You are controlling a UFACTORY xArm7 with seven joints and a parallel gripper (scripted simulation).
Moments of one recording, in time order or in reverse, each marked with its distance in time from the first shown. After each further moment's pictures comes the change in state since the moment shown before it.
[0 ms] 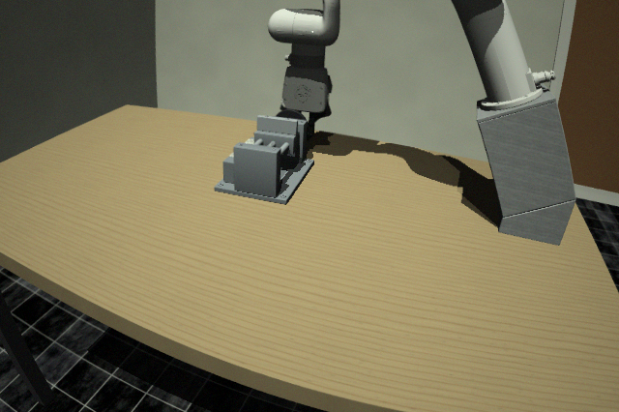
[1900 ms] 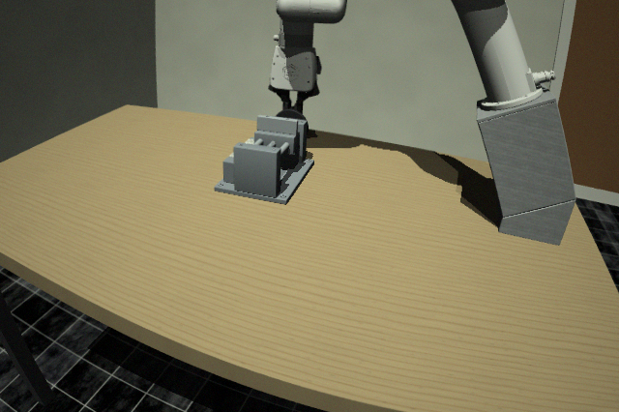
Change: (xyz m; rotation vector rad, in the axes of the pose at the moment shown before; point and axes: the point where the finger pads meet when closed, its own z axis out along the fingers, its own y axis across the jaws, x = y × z) arm 0.000 -0.030 -0.046 0.006 0.000 -0.001
